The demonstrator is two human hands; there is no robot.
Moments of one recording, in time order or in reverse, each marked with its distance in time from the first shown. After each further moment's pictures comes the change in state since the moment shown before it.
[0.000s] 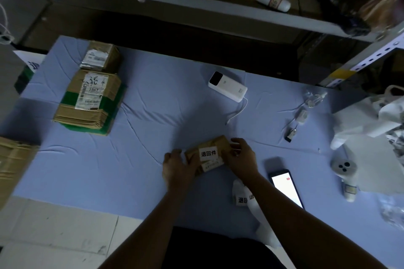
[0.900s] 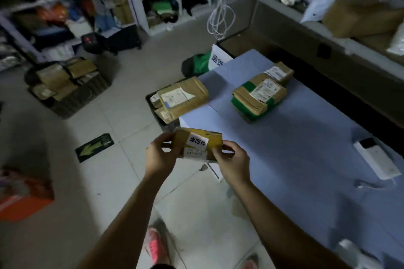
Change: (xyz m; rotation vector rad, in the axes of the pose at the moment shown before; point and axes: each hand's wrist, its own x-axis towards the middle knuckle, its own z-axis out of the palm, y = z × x) left_hand -0.127 -0.216 -0.298 -0.543 0.673 -0.122; right_hand -0.227 -0.136 0.246 -0.002 -0.518 -0.559
